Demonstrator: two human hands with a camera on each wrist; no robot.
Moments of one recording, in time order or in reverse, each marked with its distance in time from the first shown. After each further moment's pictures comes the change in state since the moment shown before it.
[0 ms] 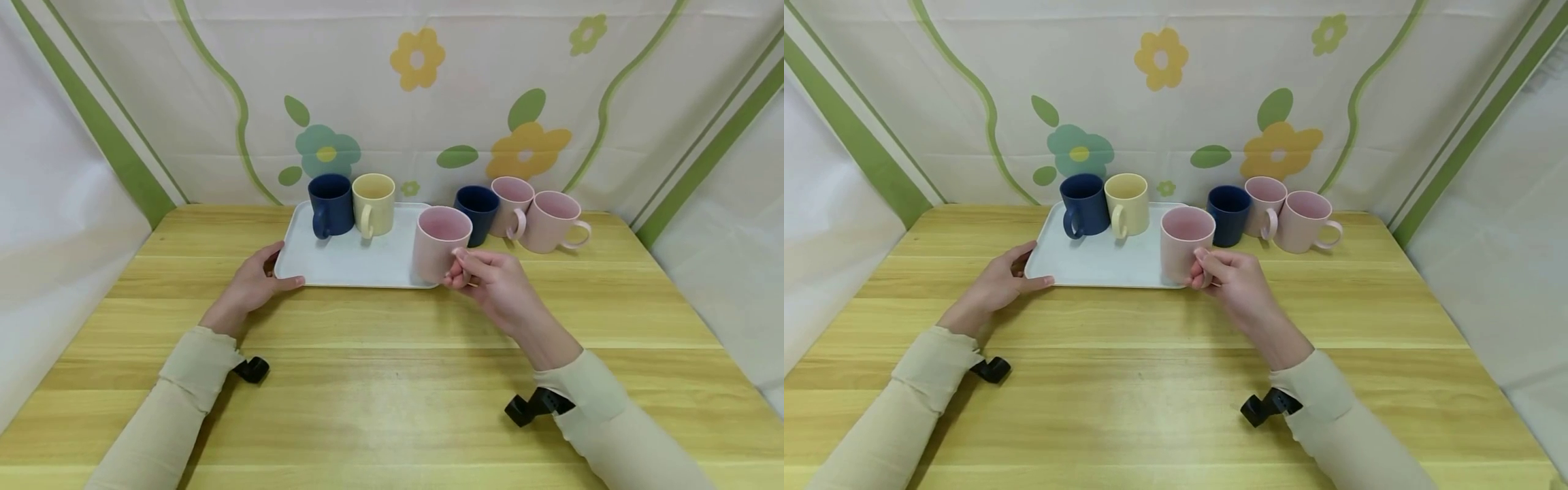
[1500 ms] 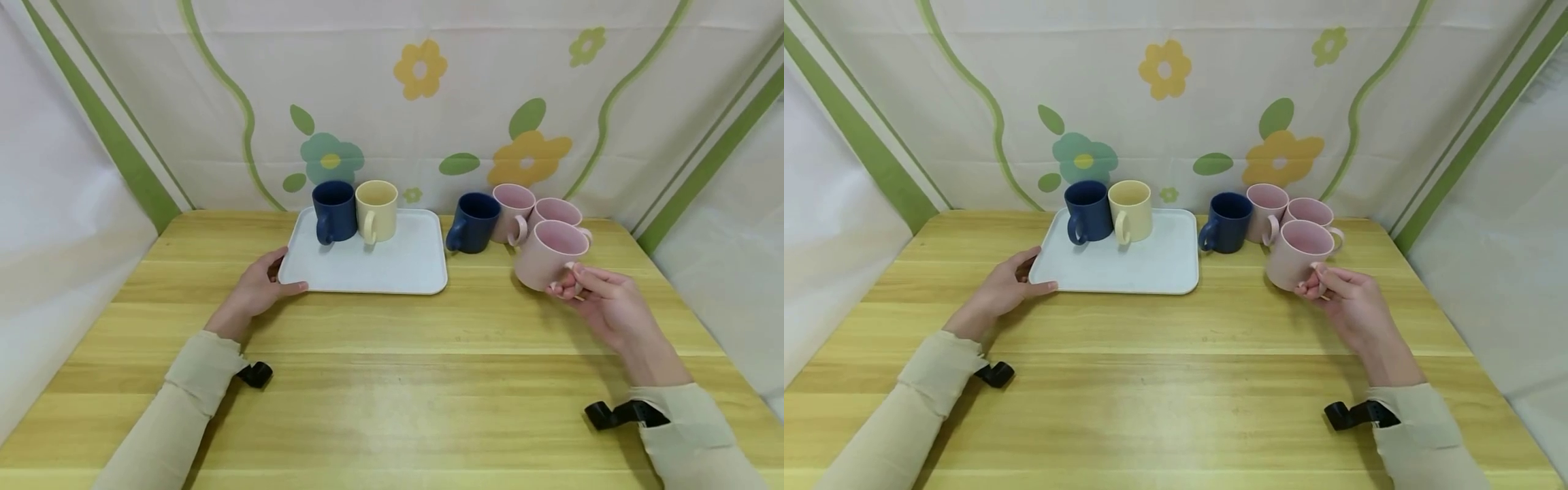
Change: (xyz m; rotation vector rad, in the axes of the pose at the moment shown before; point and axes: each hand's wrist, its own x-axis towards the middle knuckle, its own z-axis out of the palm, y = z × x) left_hand 0.000 0.000 0.002 -0.027 0.006 -0.008; right_hand -0.043 0.004 -0.157 0.257 -0.082 -0.217
